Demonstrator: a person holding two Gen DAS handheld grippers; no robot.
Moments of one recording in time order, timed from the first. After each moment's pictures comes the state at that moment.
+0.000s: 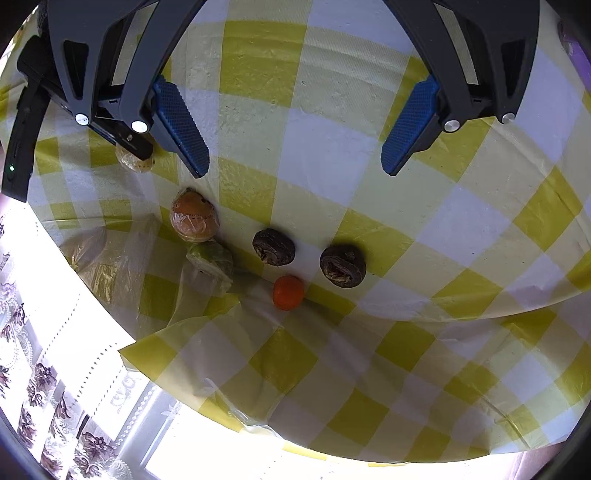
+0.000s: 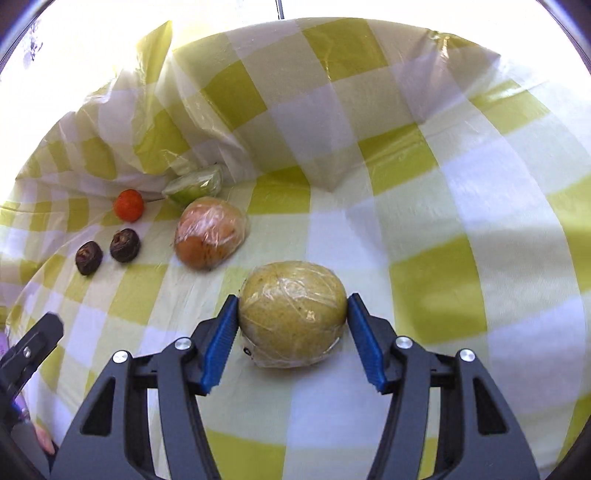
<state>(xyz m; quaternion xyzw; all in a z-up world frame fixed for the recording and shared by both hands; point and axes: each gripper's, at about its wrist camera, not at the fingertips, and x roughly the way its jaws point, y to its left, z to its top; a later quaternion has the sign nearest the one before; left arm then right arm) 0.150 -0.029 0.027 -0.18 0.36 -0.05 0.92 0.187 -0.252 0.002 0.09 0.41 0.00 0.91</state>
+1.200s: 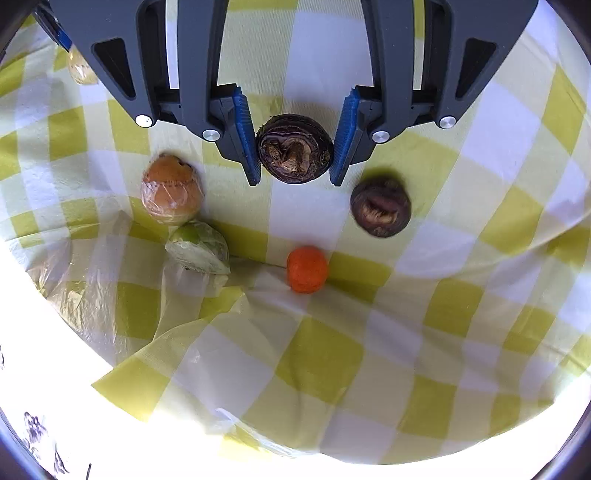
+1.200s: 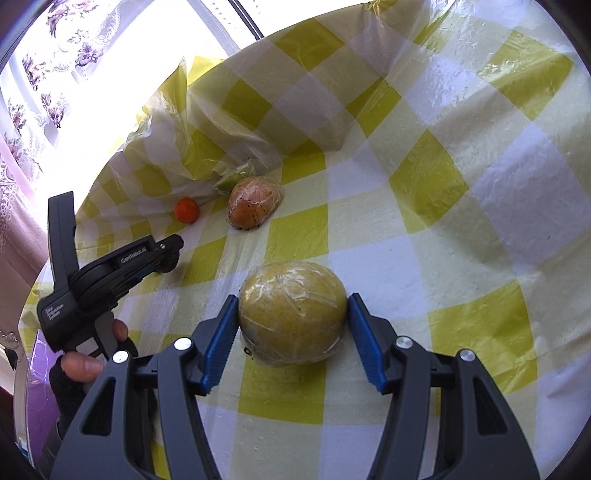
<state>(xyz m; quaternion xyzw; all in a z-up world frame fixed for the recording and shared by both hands) 0.218 -0.042 0.035 -0.11 0.39 -0.04 0.92 0.110 -0.286 -0.007 0.24 0.38 0.06 0.89</state>
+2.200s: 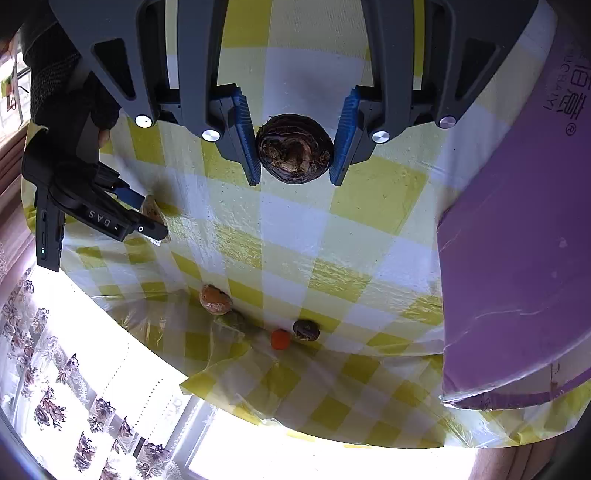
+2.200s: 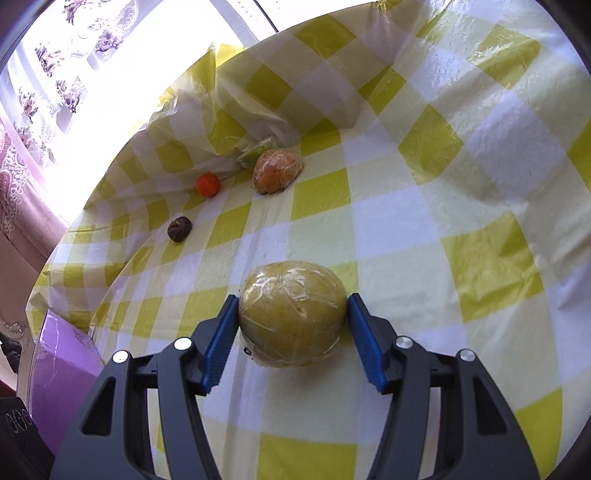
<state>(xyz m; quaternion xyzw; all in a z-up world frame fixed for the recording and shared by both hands) -0.023 0.015 0.027 -0.14 0.37 -0.08 0.92 0.063 -0.255 -0.001 0.24 0.39 0.07 0.89</state>
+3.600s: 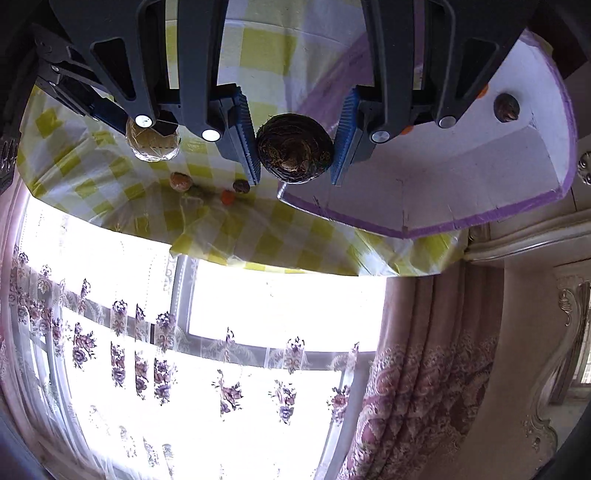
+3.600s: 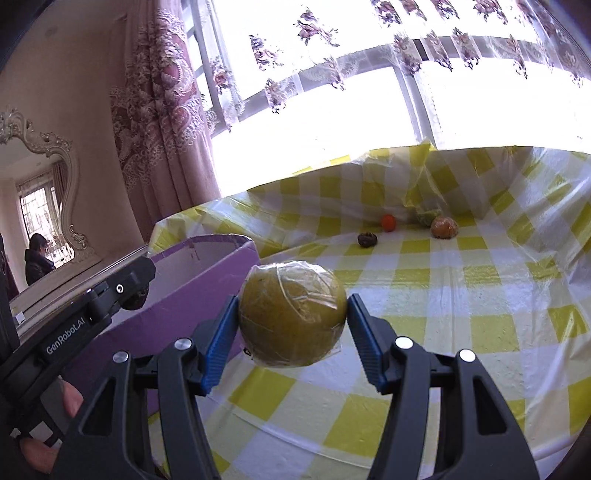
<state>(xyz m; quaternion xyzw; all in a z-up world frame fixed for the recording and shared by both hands) -0.195 0.082 0.119 -0.05 0.09 0.05 0.99 -0.150 -0.093 0.077 0.11 0.17 0.23 0.95</state>
